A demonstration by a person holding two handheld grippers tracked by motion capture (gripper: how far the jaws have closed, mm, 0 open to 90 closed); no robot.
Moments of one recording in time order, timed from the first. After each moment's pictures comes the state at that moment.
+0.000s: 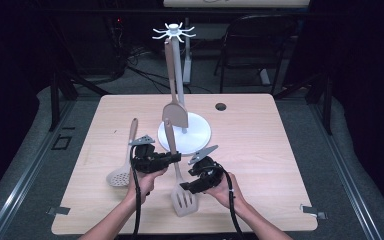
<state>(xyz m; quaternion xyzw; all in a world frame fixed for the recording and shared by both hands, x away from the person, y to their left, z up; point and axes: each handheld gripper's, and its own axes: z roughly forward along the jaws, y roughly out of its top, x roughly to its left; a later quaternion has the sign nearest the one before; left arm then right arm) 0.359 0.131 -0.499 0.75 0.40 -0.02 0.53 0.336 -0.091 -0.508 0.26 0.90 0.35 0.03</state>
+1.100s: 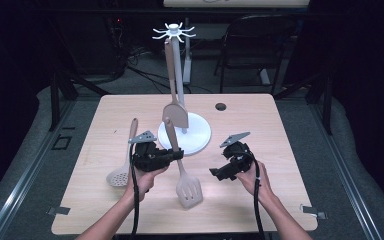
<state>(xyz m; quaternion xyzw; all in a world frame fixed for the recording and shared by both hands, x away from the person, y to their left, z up) 0.350 0.124 -0.468 0.76 0.35 0.01 0.55 0.366 -0.170 -0.494 0.36 0.87 0.31 0.11</state>
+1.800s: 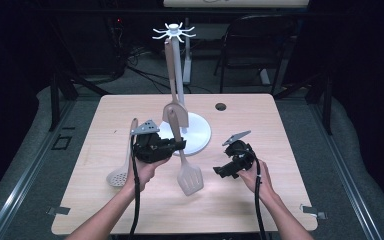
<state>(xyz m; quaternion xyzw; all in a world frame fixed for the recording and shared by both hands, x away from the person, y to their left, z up) 0.359 0.115 -0.436 0.78 0.32 0.06 0.54 0.379 -0.178 -0.509 0.38 0.87 0.29 0.11</state>
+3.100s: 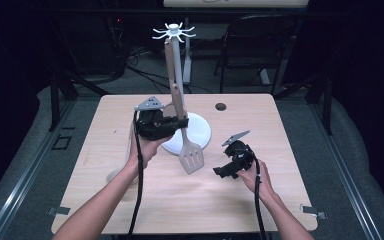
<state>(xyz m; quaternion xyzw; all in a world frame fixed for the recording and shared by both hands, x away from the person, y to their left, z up) 0.395 0.105 -0.394 0.78 0.30 0.09 0.54 0.382 -0.178 -0.514 0.38 0.88 0.28 0.09</state>
